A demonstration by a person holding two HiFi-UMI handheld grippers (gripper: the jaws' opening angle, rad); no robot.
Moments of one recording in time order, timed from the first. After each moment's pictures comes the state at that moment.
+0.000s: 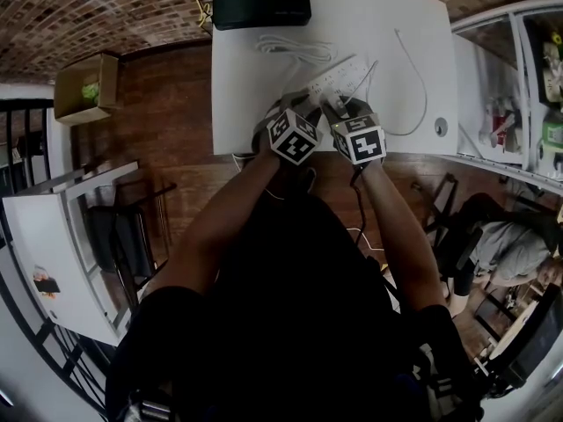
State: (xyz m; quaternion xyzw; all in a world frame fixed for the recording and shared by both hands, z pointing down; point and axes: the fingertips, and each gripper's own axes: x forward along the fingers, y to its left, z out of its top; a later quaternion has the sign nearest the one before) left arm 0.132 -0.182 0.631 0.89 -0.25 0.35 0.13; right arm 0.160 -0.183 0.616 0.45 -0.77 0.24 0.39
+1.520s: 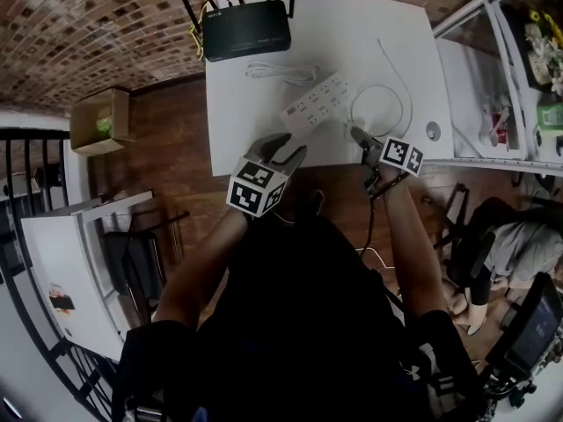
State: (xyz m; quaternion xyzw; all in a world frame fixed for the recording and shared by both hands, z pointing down) left arm 0.102 -0.122 0.519 0.91 -0.25 0.20 0.25; right arm 0.278 -0.139 0.634 0.52 -0.65 0.55 0.01
